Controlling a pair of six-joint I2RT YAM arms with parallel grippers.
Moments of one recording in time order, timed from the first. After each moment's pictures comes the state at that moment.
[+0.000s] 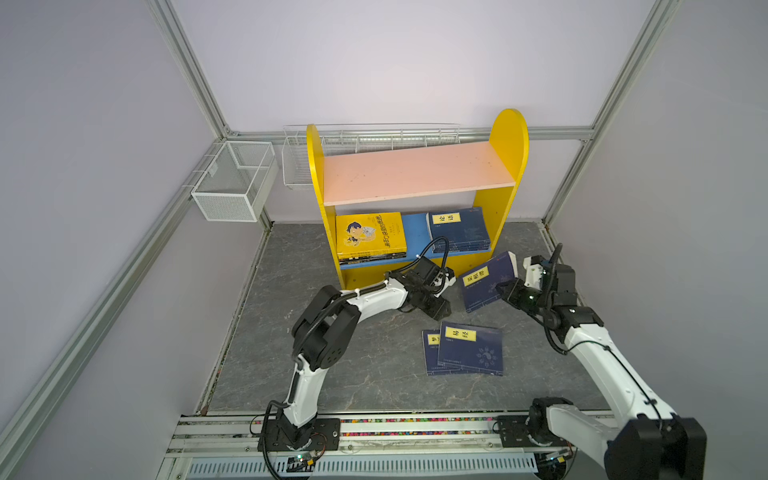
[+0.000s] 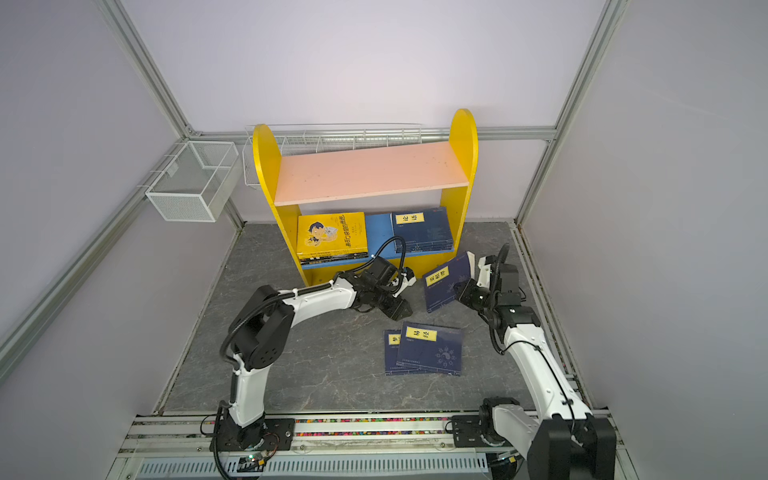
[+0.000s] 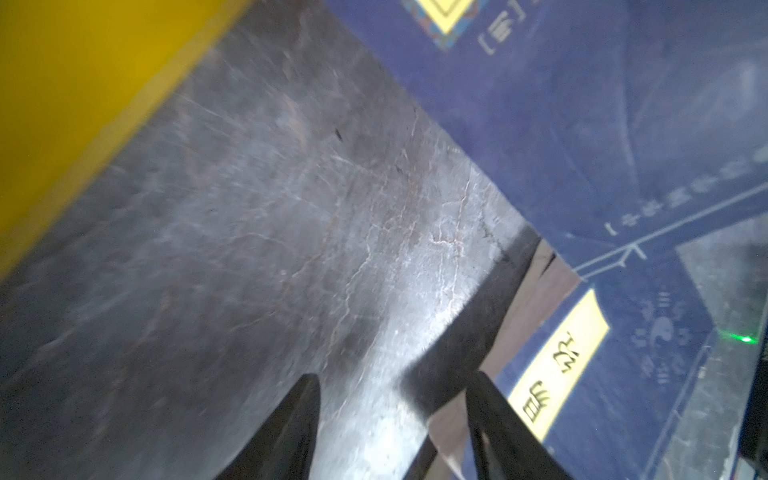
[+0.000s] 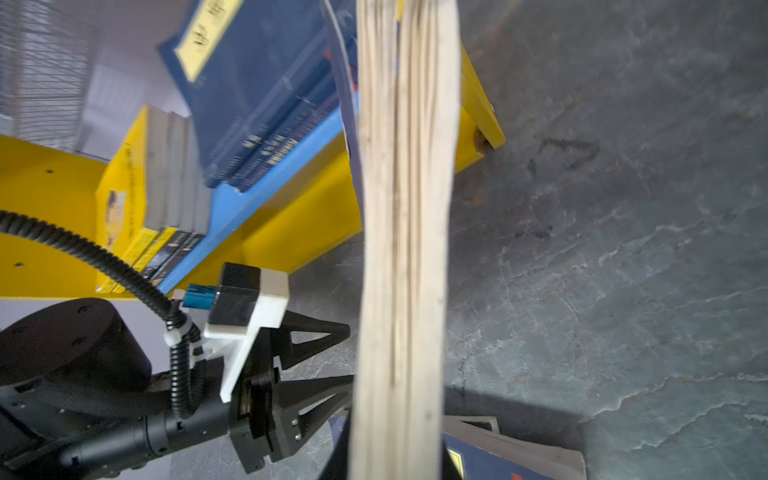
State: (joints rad) left arm -0.83 1.98 1.42 -0.35 0.32 -0.08; right arm 0.04 1.04 0.78 -0.38 -0.40 0.56
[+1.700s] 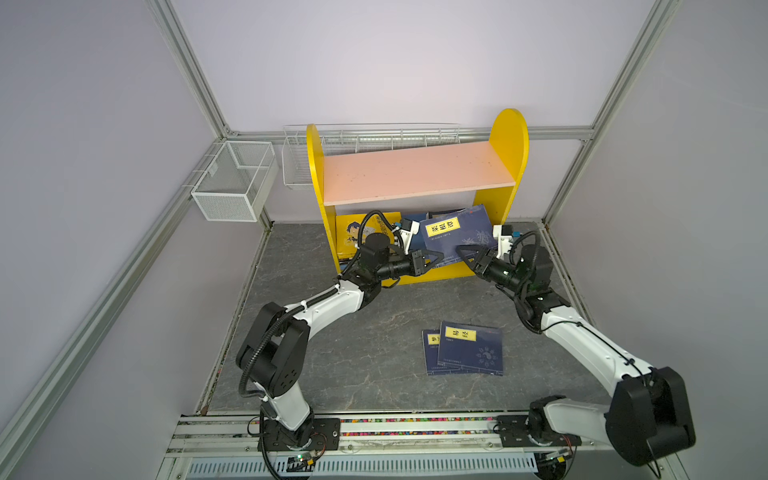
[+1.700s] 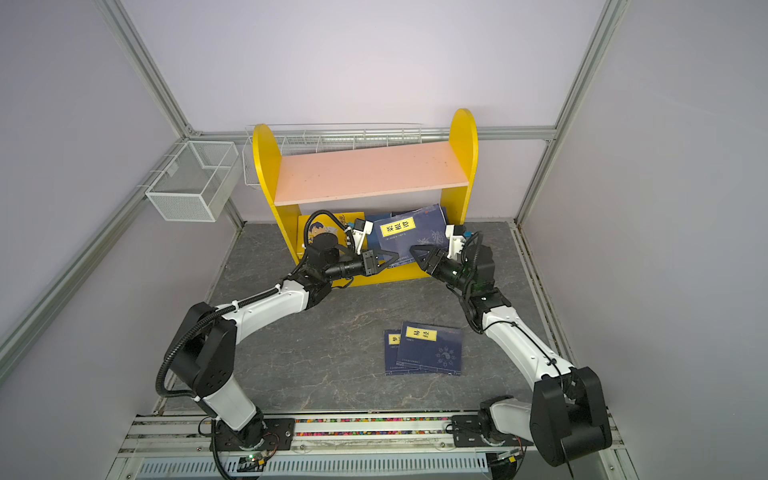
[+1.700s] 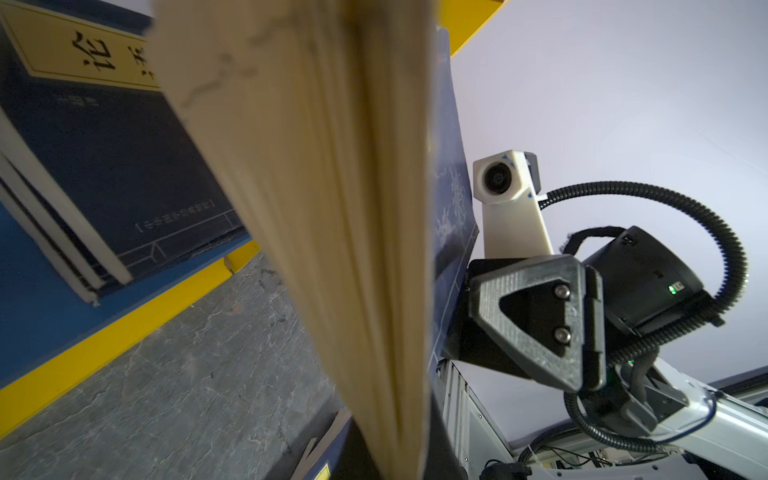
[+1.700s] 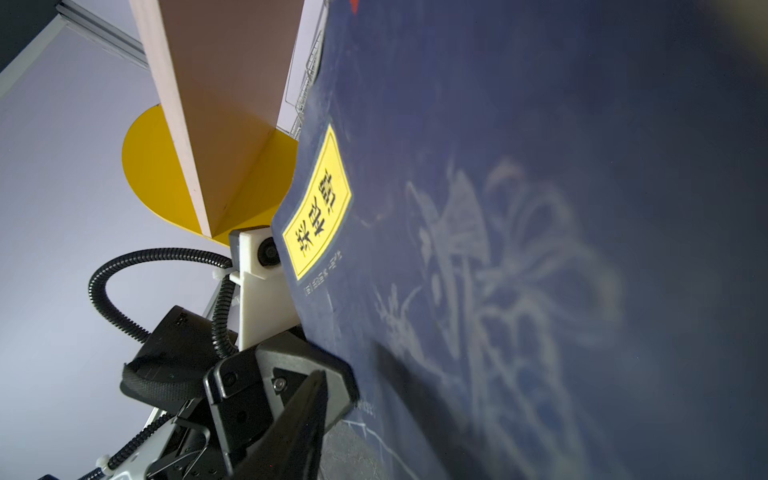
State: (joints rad) left arm -0.65 1.71 1.16 0.47 0.68 -0.77; right arm 0.28 1.26 0.82 0.32 -0.57 0.93
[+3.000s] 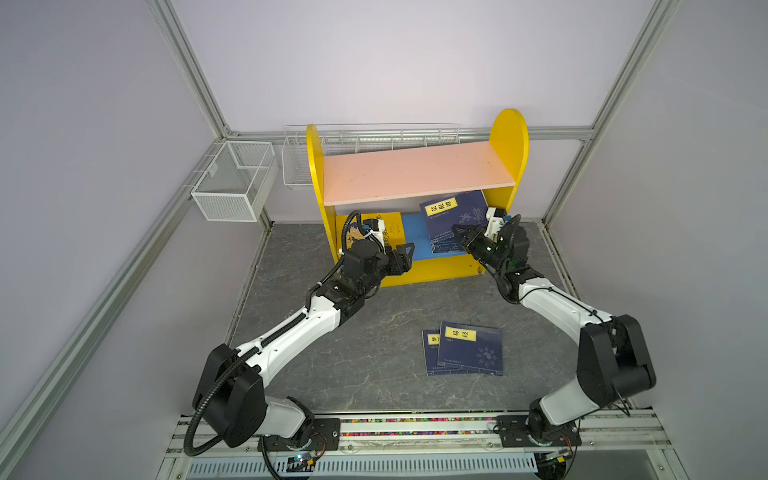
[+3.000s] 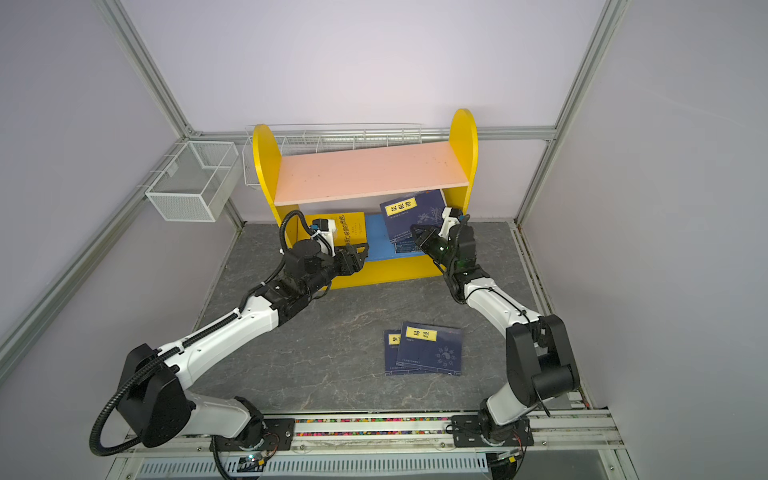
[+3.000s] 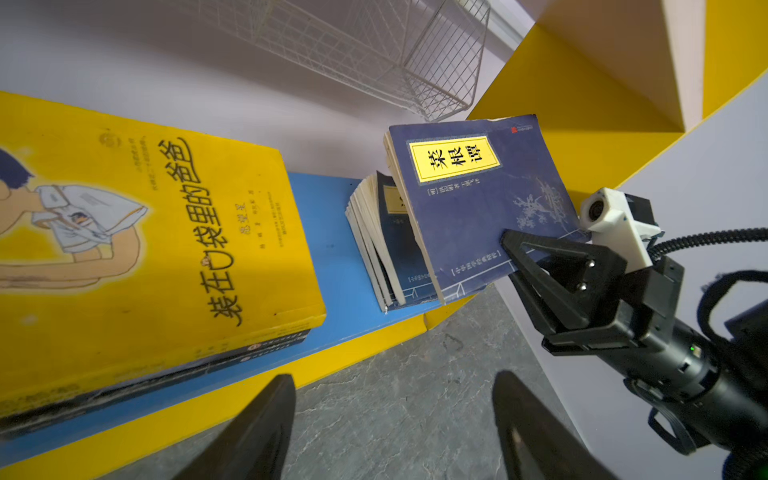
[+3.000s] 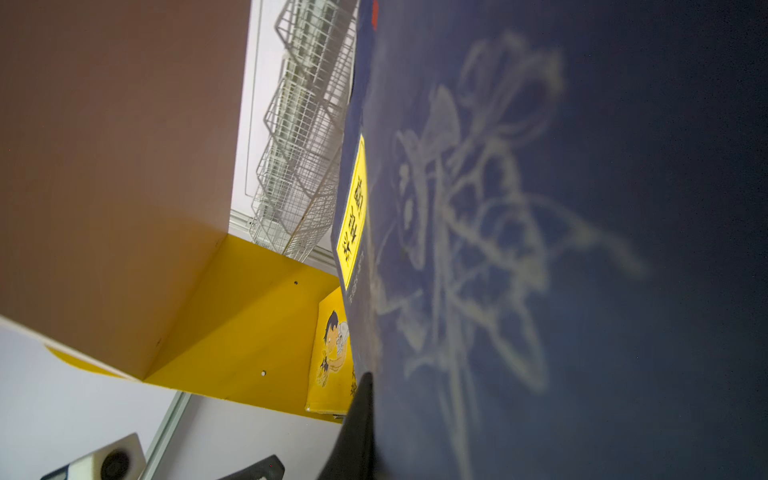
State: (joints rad) left arm -0.67 1.41 1.07 0.08 -0.03 -0.55; right arm 0.29 1.58 1.04 0.42 -0.35 1.03
